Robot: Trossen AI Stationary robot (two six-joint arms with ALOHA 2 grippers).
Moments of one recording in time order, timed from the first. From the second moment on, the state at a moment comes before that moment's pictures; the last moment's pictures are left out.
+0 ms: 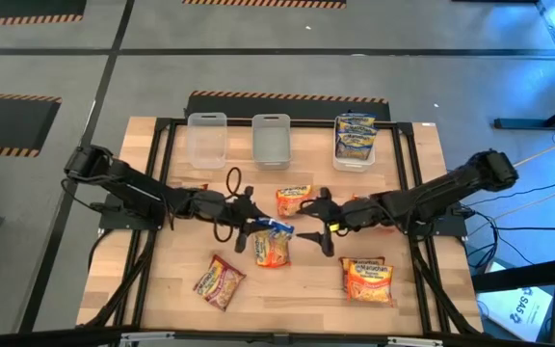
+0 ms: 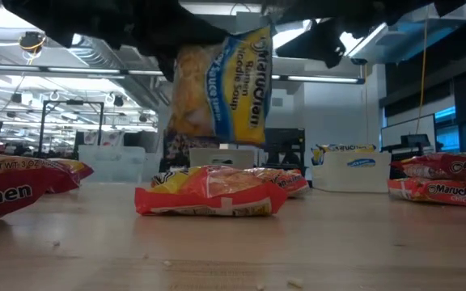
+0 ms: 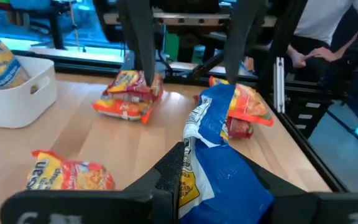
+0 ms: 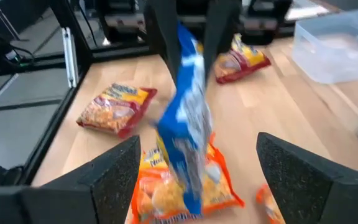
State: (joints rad) left arm -0.20 1.41 0.60 0.63 -0.13 -0.17; right arm 0.28 1.34 0.76 0.20 0.22 0.24
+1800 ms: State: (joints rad) left arm -0.19 1.08 0.60 0.19 -0.34 -0.18; right arm 0.27 1.32 0.69 0.31 0.49 0.02
